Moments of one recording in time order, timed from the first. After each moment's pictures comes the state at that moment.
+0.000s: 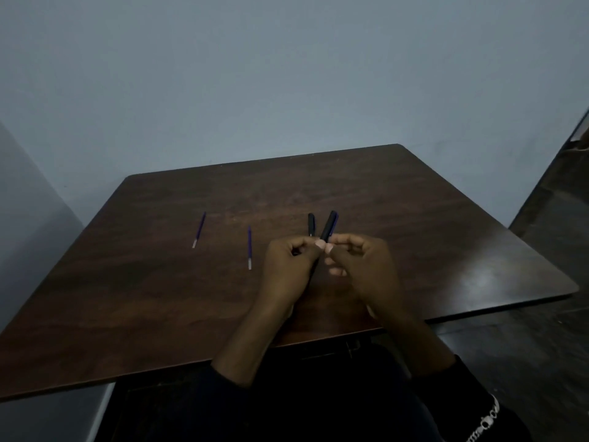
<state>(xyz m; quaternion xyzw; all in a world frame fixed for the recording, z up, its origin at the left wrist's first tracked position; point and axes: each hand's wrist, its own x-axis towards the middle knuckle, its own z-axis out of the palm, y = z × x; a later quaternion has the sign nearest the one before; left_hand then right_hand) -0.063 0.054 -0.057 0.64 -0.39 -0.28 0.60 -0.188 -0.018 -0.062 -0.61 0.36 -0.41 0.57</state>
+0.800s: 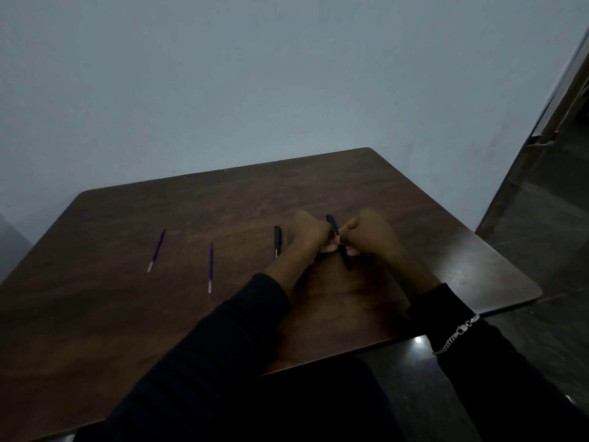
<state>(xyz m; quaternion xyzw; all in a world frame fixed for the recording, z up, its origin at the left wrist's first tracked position) -0.088 -0.119 -0.053 0.75 -0.27 -0.38 0.46 -0.212 -0.153 -0.039 -0.70 0.54 -0.20 0.42</state>
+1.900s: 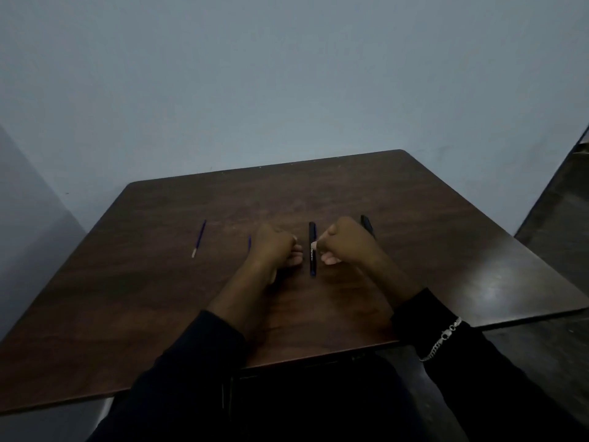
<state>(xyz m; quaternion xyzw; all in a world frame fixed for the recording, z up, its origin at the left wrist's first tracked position) -0.007 -0.013 -0.046 0.74 -0.20 -0.37 0.52 -0.137 -0.096 -0.041 -0.73 0.46 -0.17 0.47</state>
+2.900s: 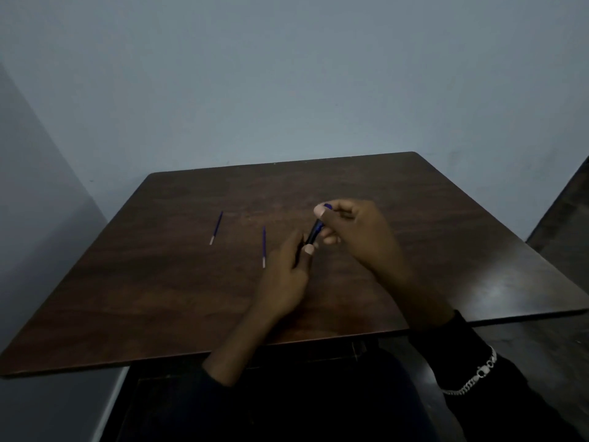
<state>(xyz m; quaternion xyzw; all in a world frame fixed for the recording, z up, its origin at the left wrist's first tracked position) -0.052 0.084 -0.043 0.70 -0.49 -0.14 0.50 -0.160 -0.030 -0.001 -0.73 0.31 -0.35 0.50</state>
